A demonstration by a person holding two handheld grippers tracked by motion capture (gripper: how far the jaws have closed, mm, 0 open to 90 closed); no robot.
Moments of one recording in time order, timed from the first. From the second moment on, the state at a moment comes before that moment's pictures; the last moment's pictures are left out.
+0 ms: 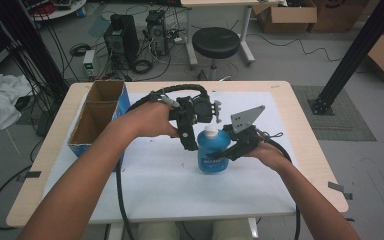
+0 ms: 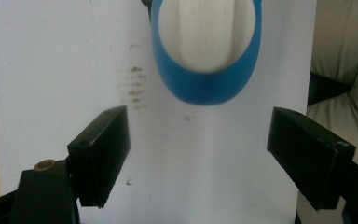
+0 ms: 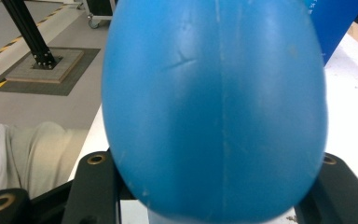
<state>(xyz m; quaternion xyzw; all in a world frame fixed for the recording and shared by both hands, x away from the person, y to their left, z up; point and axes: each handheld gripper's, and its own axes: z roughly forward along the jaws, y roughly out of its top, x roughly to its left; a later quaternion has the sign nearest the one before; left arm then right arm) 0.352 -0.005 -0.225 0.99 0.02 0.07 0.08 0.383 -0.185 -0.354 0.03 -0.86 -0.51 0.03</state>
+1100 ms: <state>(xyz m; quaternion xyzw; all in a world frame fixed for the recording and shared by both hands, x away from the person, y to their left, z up) 0.362 -0.023 -0.244 1.00 0.01 0.06 0.07 0.388 -0.164 -0.357 0.02 -0.86 -0.50 0.03</state>
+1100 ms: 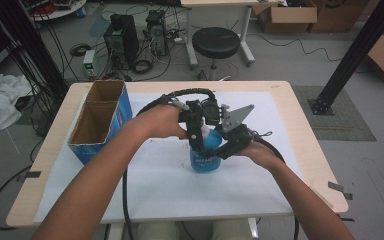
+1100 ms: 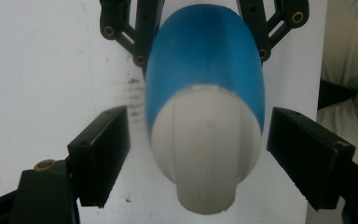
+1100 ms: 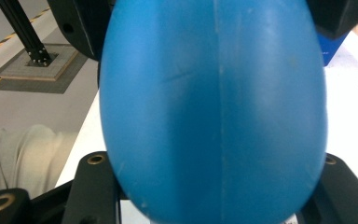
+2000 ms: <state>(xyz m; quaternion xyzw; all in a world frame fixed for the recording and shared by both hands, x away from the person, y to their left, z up) 0.365 -0.028 -0.257 1.00 0.01 0.06 0.07 0.389 -0.166 -0.354 0.02 -0.86 -0.51 0.03</state>
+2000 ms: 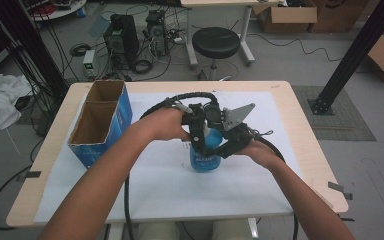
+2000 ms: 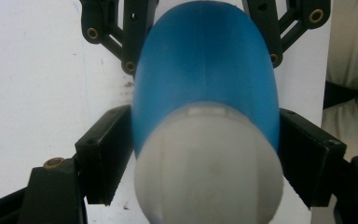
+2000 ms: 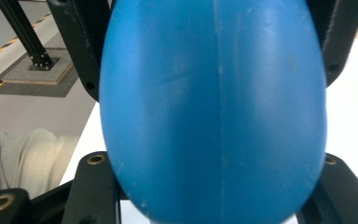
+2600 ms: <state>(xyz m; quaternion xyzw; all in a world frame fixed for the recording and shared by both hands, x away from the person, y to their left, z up) 0.364 -0.030 -0.257 1.00 0.00 0.06 0.08 0.389 -0.167 -0.354 0.02 -0.86 -0.51 0.03</state>
